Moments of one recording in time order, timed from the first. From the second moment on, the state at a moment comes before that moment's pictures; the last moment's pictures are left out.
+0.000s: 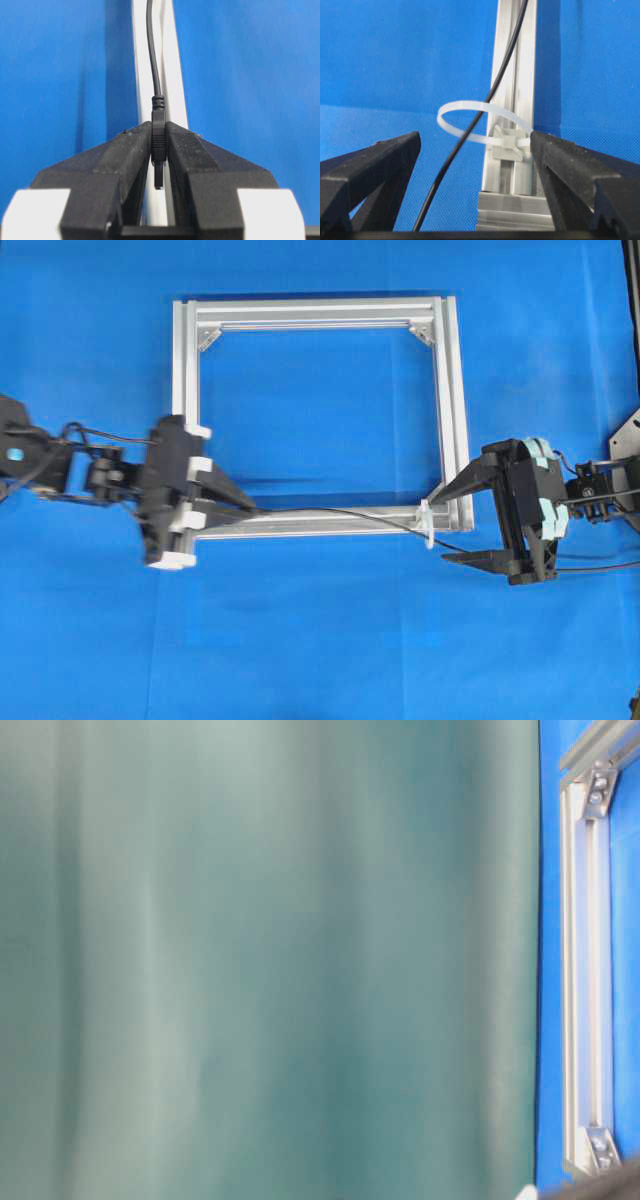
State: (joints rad) left arm -0.17 -0.01 1.03 -0.09 -0.53 -0.09; right arm 0.28 -0.21 1.21 0.21 -0.49 0.11
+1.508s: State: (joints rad) left arm -0.22 -0.17 1.27 -0.09 -0.57 -0.10; right arm 0.28 -0.21 1.20 0.20 -0.49 0.11
